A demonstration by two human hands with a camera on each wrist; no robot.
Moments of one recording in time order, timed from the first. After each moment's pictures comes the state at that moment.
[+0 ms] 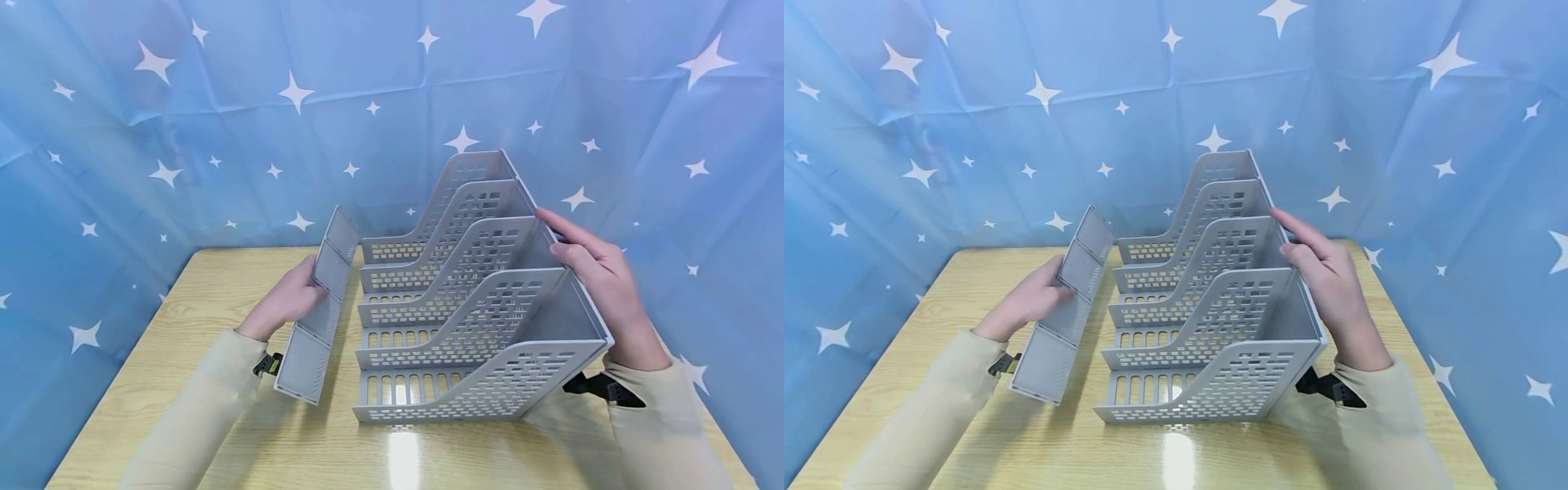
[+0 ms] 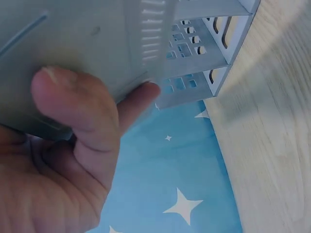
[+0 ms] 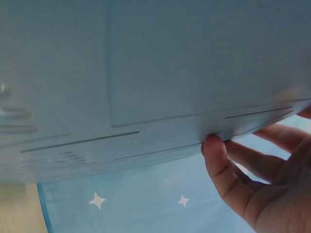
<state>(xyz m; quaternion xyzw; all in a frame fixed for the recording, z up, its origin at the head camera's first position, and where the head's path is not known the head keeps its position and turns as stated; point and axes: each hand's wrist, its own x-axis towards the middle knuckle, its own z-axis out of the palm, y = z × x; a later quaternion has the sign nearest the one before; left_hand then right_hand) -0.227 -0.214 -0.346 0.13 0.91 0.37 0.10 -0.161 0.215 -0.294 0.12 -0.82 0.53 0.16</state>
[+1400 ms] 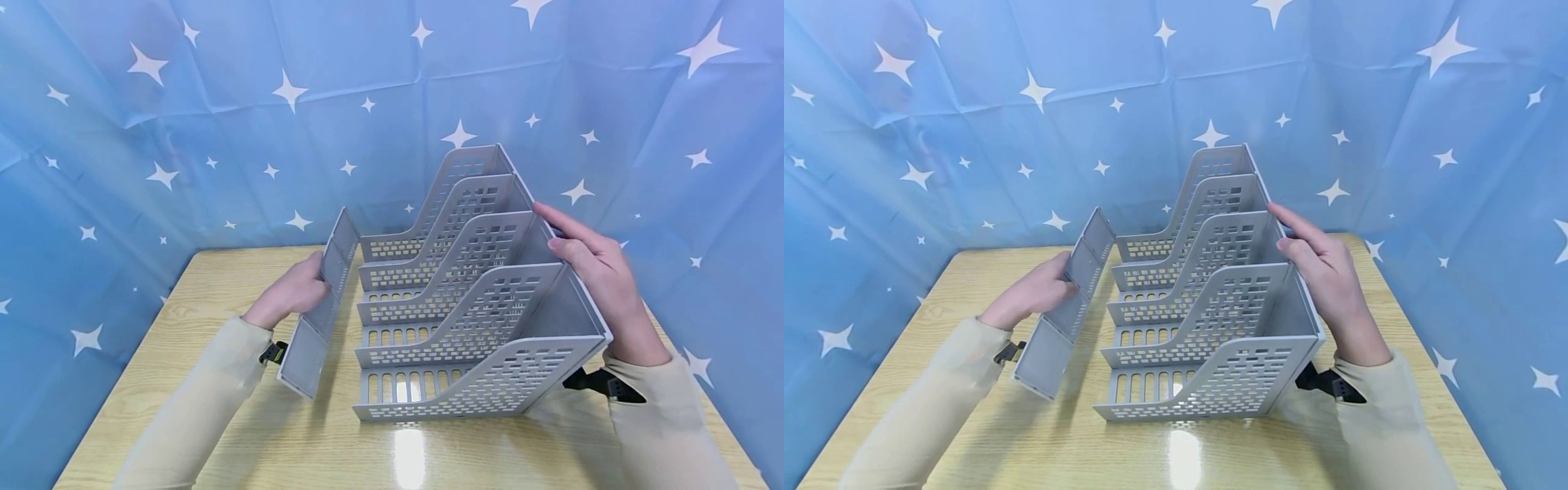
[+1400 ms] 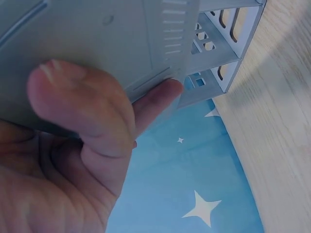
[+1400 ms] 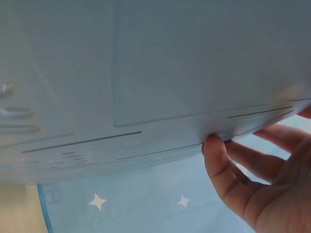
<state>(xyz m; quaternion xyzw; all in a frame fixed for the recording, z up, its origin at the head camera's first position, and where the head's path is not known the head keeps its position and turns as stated) -0.236 -0.202 -0.331 0.16 0.93 0.31 0.13 -0.160 0.213 -0.294 0.13 -0.82 0.53 0.17</state>
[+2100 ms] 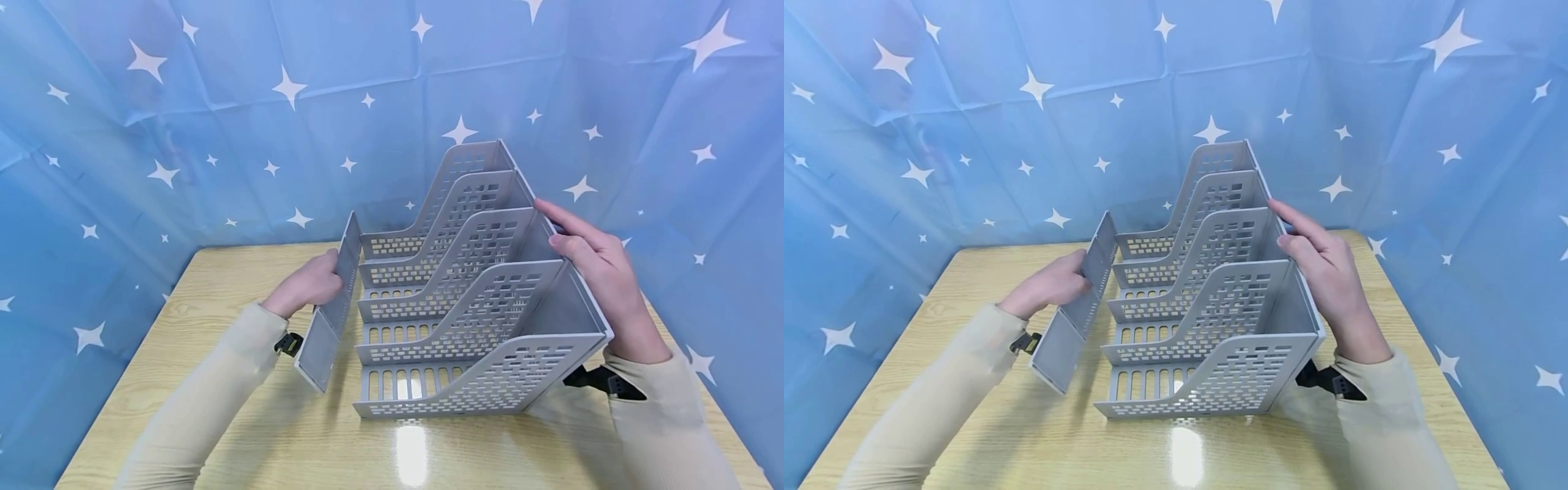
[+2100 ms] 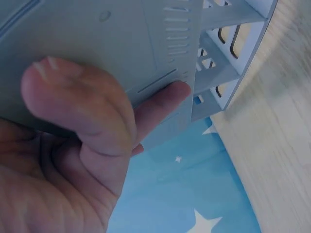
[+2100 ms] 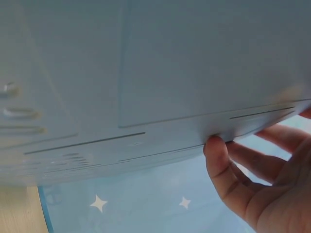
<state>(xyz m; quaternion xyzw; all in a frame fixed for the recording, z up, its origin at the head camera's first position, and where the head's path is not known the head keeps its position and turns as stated) -0.246 -0.183 -0.332 0.16 0.93 0.30 0.16 -0.161 0.212 -0.295 0.12 -0.81 0.55 0.17</state>
